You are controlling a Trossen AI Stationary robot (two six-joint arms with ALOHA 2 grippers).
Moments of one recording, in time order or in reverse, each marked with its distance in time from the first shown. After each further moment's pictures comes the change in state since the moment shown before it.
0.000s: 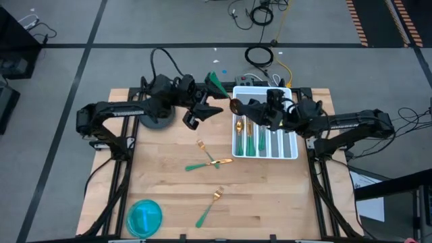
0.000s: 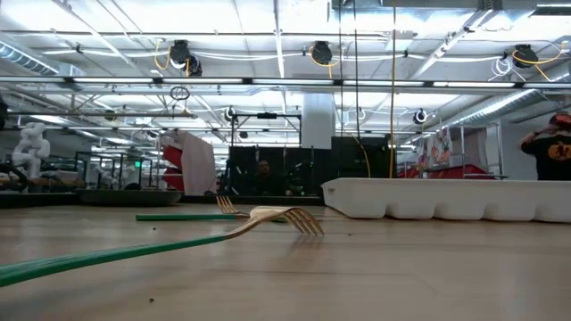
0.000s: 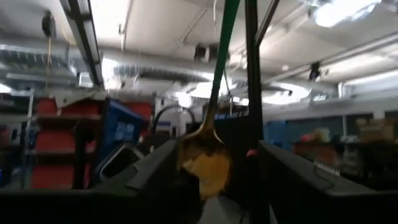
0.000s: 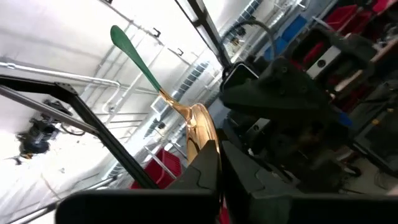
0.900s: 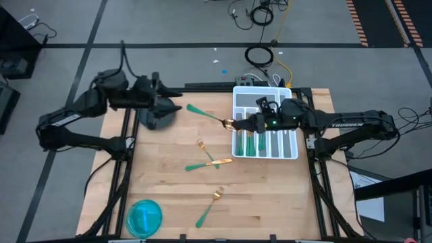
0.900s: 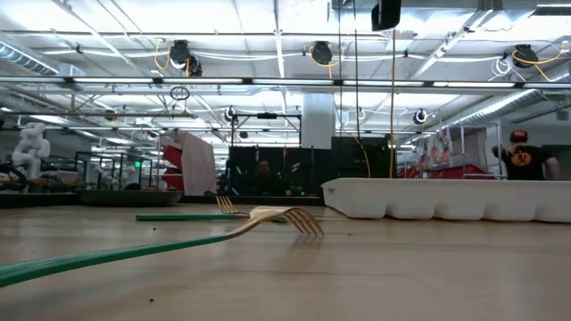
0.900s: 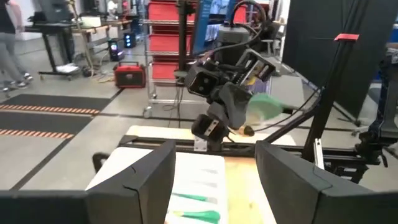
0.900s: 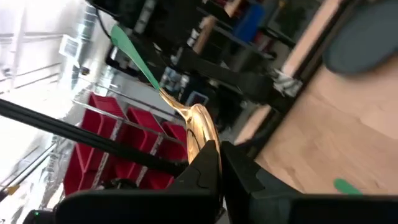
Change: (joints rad) left arm 0.040 -0.559 0.000 -1.252 -0.342 0.314; right arm -0.055 -0.059 0.001 -0.572 -0.150 0.233
